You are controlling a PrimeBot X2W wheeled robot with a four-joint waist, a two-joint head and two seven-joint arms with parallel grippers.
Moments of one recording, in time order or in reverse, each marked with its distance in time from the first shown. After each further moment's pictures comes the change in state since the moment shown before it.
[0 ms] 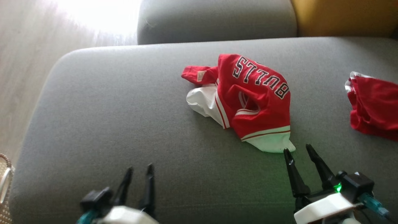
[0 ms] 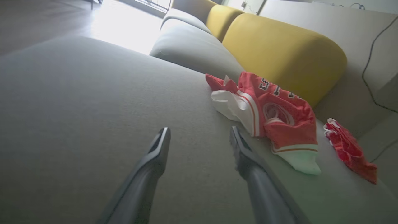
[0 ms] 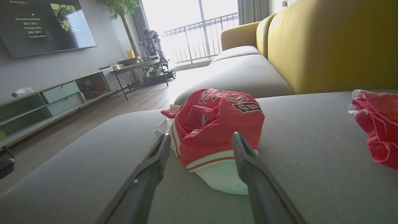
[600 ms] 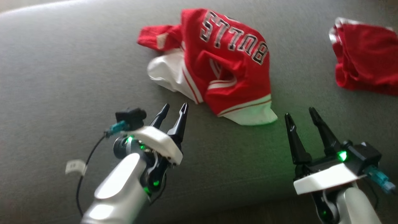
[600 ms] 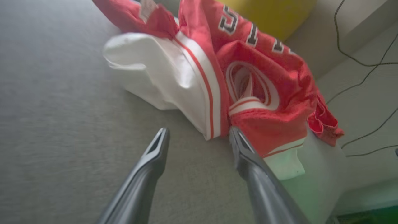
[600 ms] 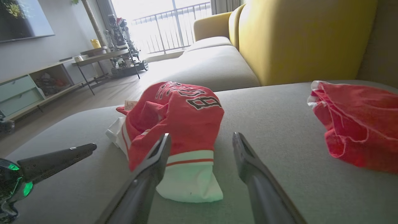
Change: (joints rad) left arm -0.646 -0.009 -0.338 0.519 -0.333 -0.094 0.024; right arm -0.143 0.000 -0.002 -0.050 -0.035 0.000 0.000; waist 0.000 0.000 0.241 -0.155
